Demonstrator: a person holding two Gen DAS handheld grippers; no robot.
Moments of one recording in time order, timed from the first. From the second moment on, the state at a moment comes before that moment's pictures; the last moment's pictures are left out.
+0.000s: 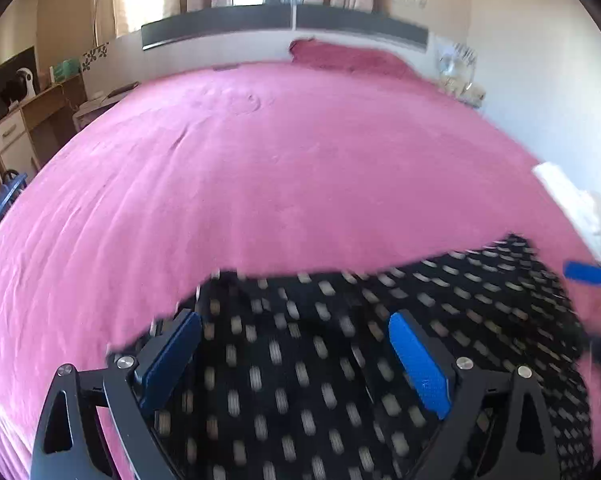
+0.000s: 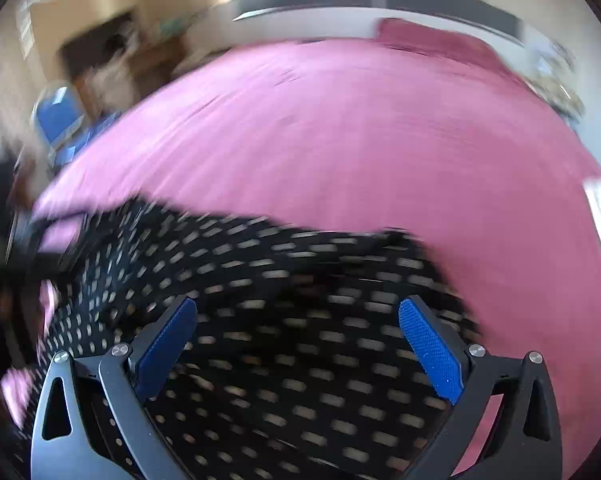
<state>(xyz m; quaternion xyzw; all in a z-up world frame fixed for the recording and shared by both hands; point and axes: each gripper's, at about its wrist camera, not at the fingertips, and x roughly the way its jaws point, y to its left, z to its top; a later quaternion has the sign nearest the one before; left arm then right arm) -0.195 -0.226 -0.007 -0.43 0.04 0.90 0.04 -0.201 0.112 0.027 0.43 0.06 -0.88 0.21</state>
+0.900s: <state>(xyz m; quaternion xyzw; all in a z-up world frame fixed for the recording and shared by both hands) 0.034 -0.265 -0.036 -0.51 0.04 0.86 0.05 -0.023 0.138 -0.012 0.51 0.16 -0.82 0.18</state>
